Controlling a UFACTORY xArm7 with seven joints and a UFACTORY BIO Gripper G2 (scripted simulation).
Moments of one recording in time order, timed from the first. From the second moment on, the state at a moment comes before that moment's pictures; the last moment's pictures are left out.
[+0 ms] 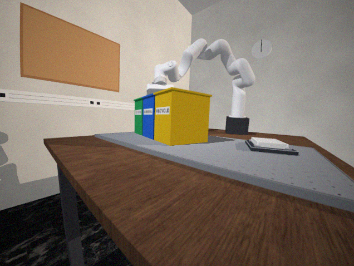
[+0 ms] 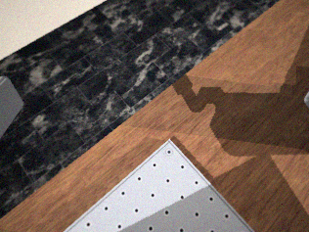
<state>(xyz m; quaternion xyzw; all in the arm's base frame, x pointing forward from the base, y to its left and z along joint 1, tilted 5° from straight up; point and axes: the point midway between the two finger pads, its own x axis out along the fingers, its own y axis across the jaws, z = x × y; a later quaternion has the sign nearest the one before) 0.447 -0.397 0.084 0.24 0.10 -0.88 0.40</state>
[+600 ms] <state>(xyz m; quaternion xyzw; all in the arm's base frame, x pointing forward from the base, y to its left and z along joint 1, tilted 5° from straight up) 0.447 -0.397 0.084 0.24 0.10 -0.88 0.40</state>
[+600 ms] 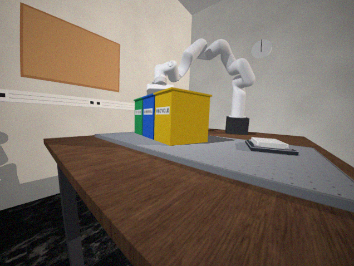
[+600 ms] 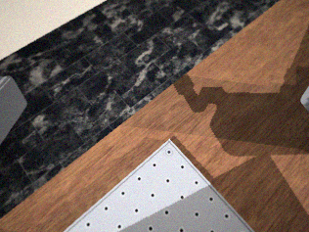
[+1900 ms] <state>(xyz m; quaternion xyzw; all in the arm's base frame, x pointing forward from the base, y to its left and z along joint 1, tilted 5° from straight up) 0.502 -0.339 0.176 0.17 0.03 -0.71 0.68</state>
